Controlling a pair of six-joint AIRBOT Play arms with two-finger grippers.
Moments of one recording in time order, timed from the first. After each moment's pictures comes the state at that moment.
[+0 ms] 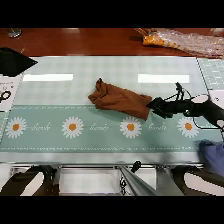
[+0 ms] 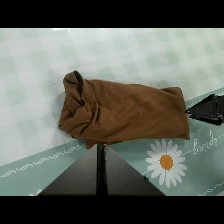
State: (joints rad) left arm 0.09 -0.87 1.38 0.95 -1.36 -1.32; right arm -0.07 -1.33 0.68 -0.63 0.84 1.26
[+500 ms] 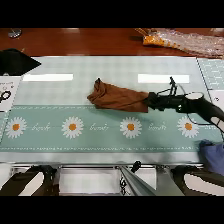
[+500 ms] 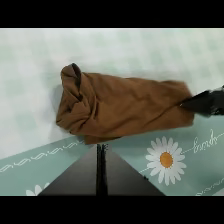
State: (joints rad) left arm 0.09 -0.93 1.37 0.95 -1.35 -1.33; right arm -0.01 -1.33 0.75 -0.42 0.83 1.10
